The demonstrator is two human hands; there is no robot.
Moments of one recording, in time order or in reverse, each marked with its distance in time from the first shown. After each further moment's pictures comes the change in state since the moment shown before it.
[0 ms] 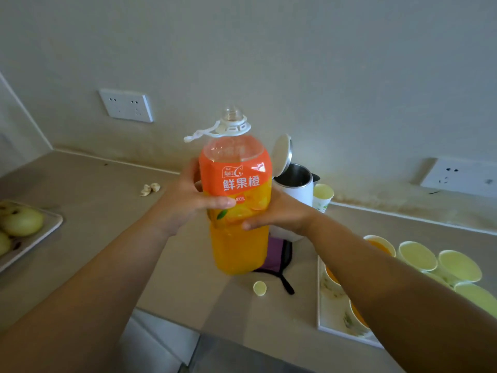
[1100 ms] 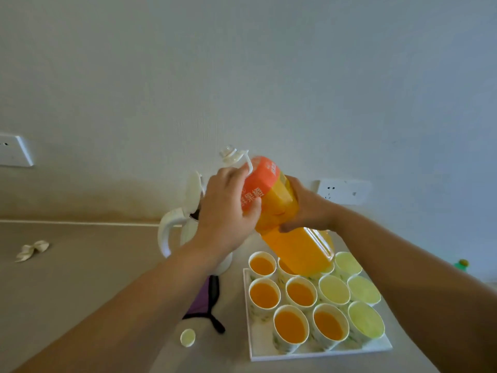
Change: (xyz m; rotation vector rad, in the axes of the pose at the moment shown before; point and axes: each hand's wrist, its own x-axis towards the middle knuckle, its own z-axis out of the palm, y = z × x) left_hand 0.026 0.072 0.169 0.530 0.108 0.626; right_hand -0.131 -0.049 -0.141 -0.622 0.488 0.281
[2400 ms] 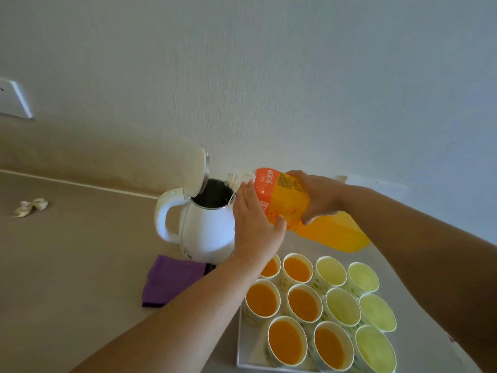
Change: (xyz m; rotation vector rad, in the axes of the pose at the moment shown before) left_hand -0.004 -0.023 0.119 -0.145 -0.081 -0.522; right_hand 0.088 0.046 -0.019 -0.733 -0.219 0.050
